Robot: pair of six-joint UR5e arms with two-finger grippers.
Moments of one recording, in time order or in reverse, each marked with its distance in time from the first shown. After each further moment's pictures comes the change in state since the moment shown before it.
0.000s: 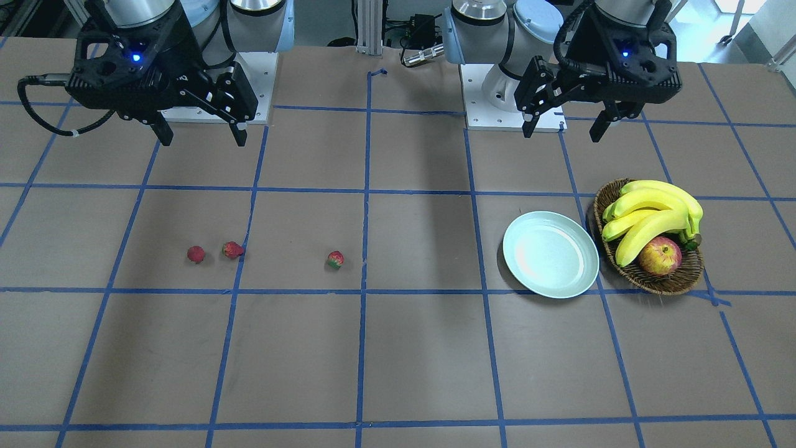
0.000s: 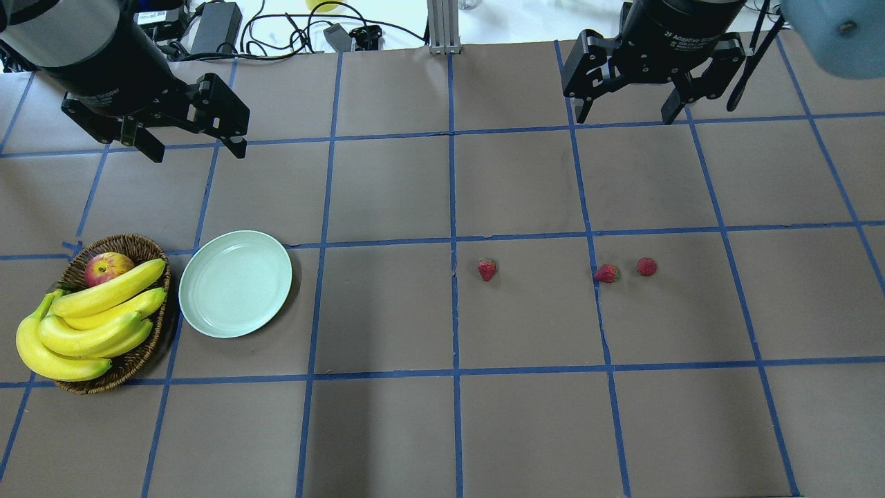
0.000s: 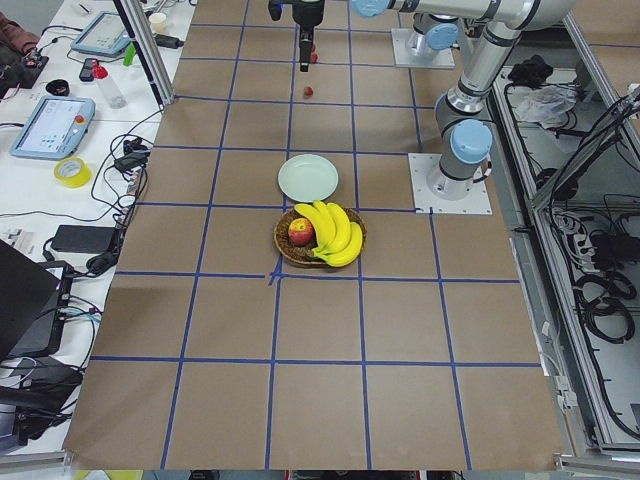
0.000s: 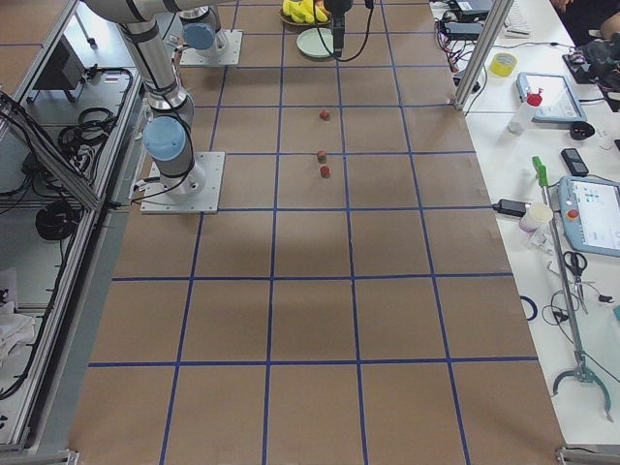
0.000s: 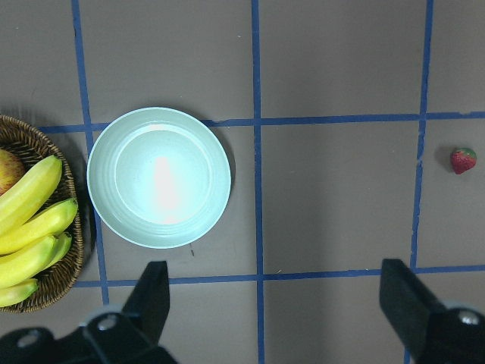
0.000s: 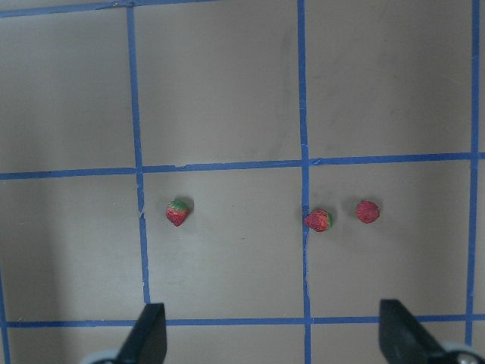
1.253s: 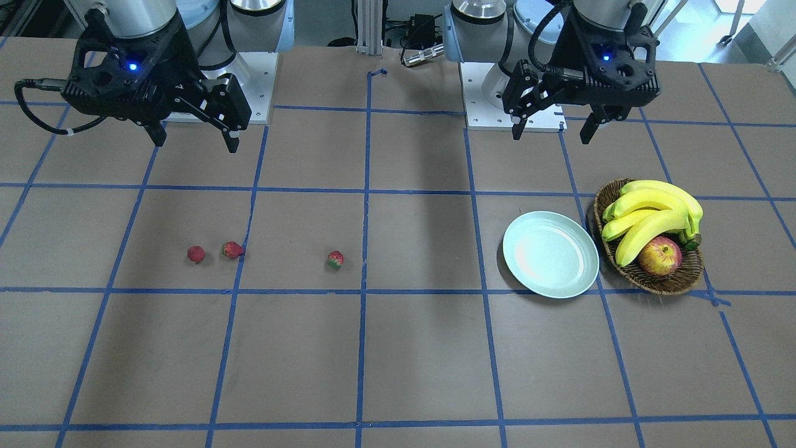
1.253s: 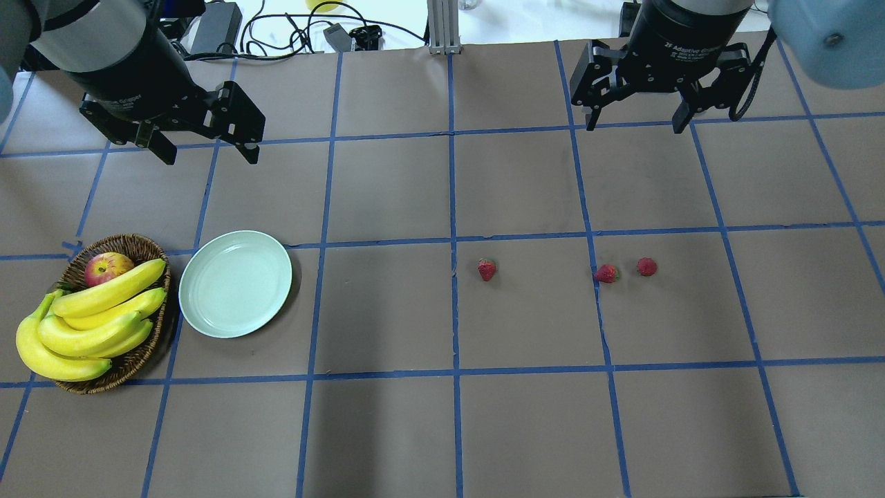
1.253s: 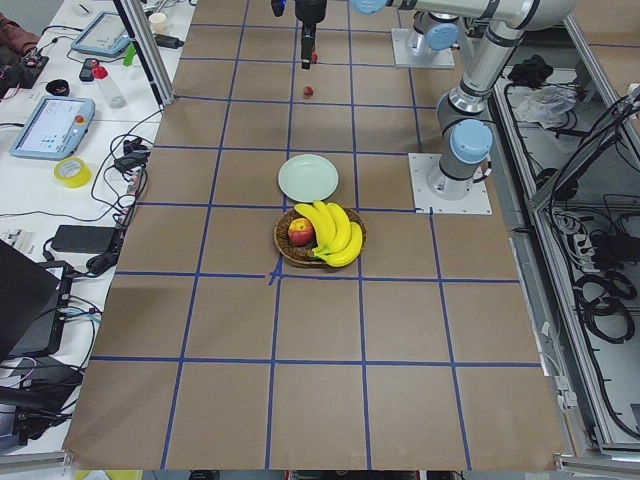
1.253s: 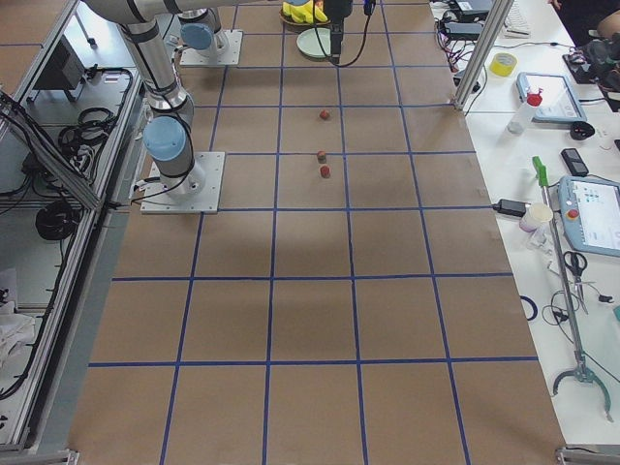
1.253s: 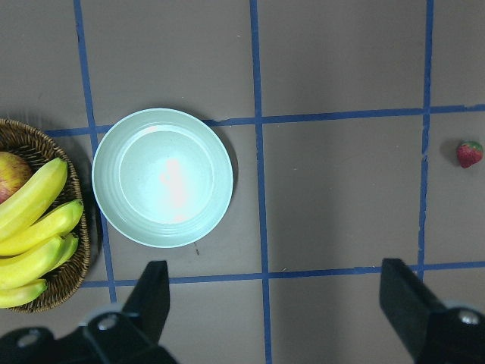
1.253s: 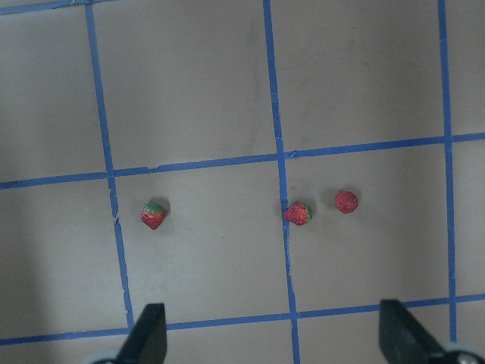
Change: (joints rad) left arm -0.041 -0.014 -0.005 0.012 0.032 -0.015; right arm -0.001 0.001 0.018 -0.003 -0.038 0.049
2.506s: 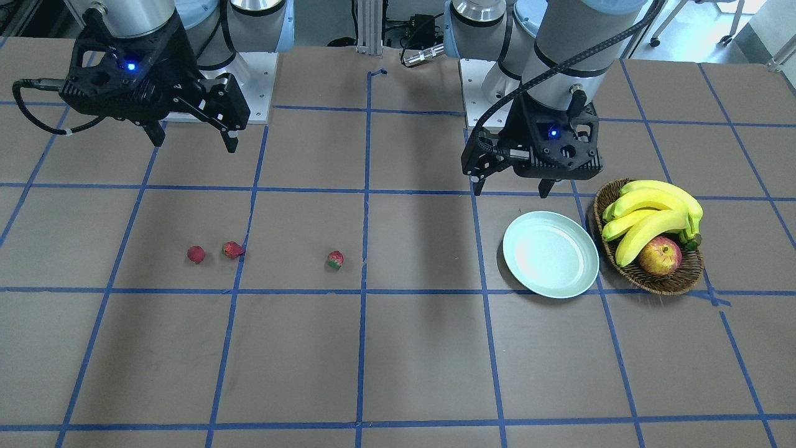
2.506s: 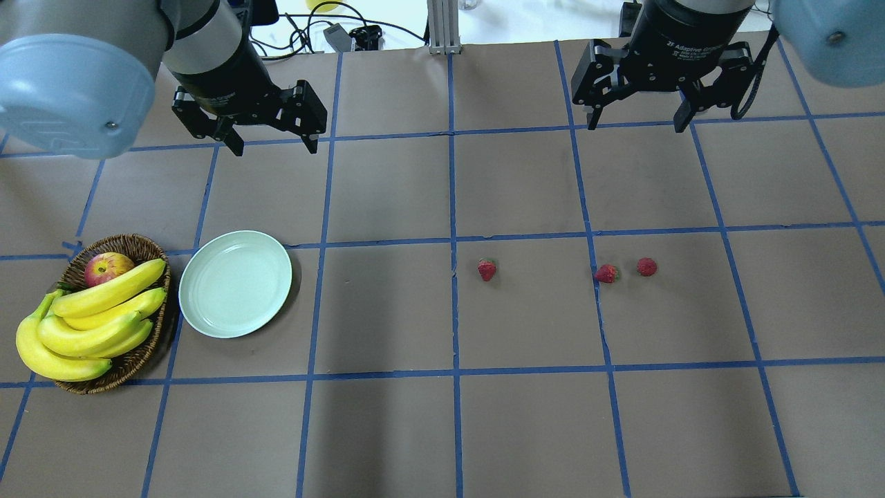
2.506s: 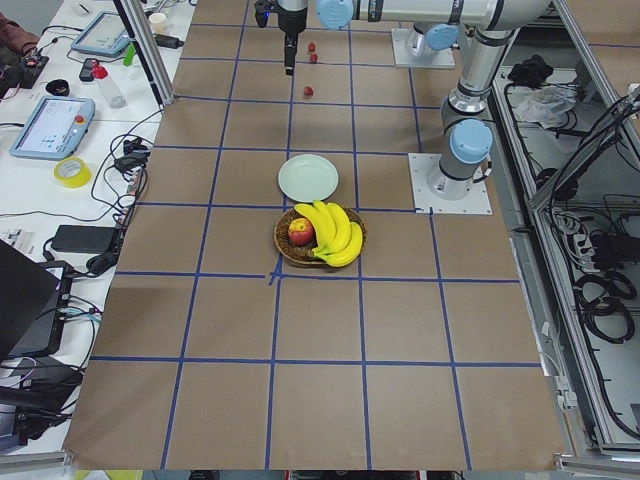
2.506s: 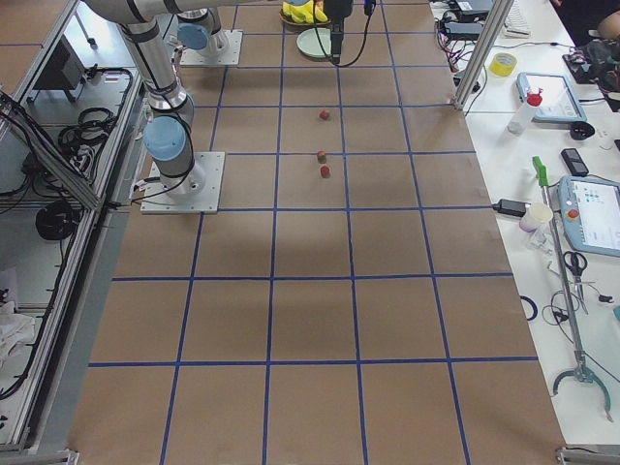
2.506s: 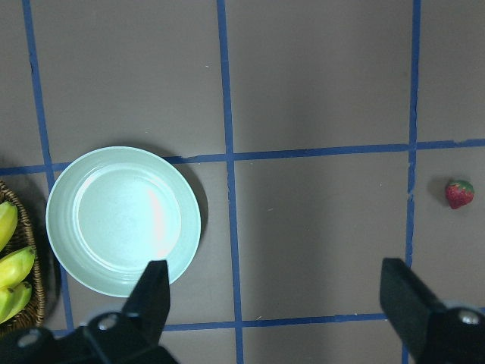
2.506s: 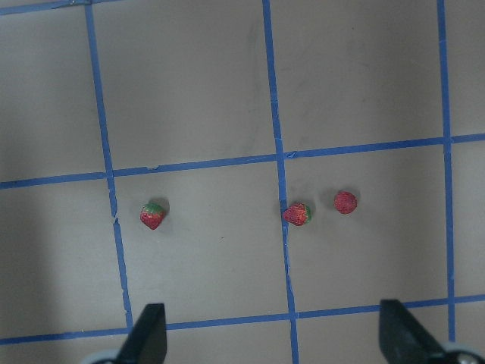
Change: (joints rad) left arm -0.096 -0.148 -0.001 0.148 -0.003 -0.128; right arm -0.002 0.000 -0.001 0.001 0.001 -0.003
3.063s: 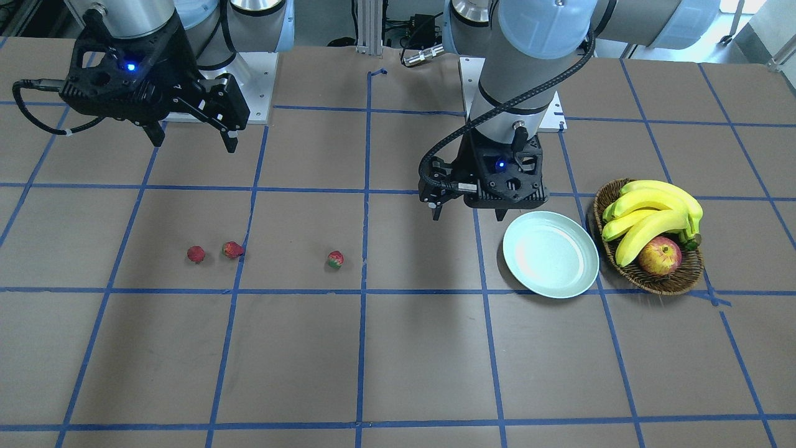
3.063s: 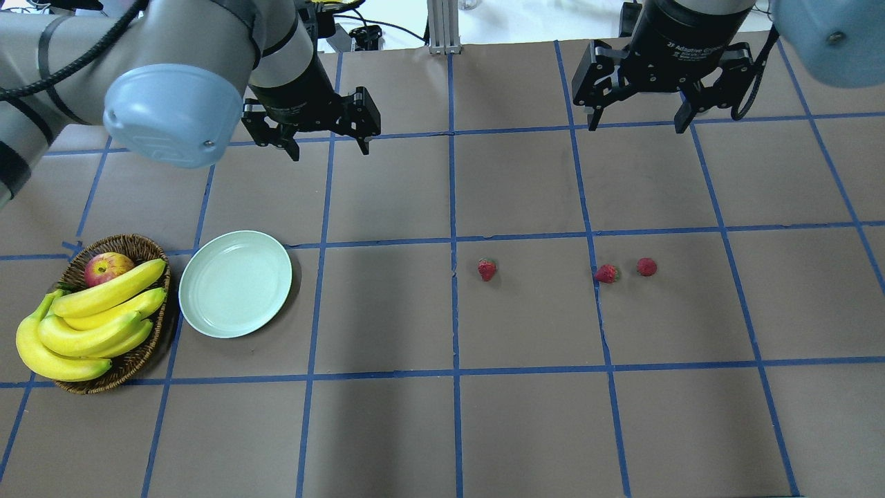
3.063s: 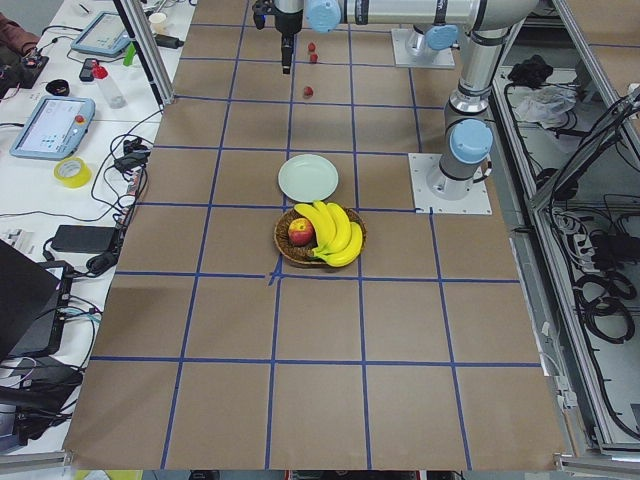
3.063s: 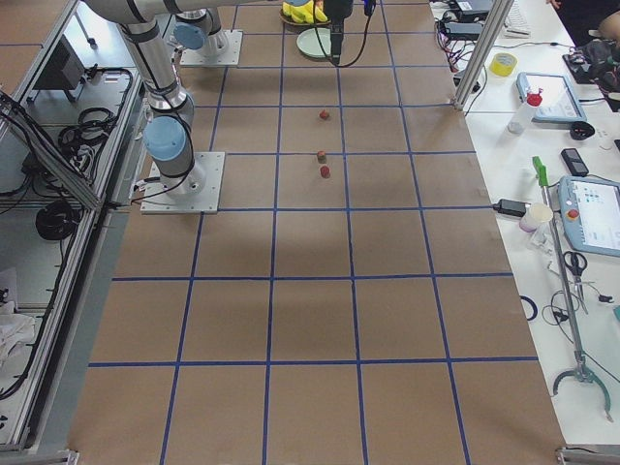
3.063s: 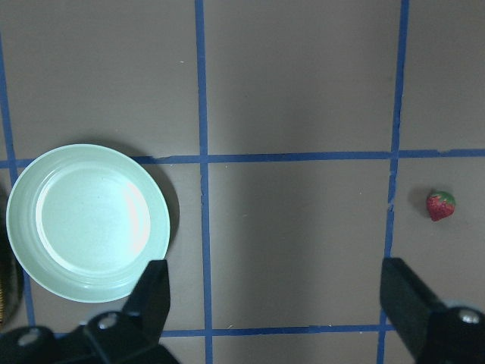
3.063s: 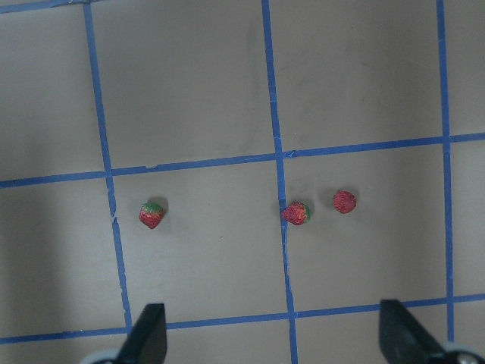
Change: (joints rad) left arm -0.082 -0.083 -0.005 0.113 -0.018 -0.129; right arm -0.001 0.000 0.001 0.001 -0.001 -0.001
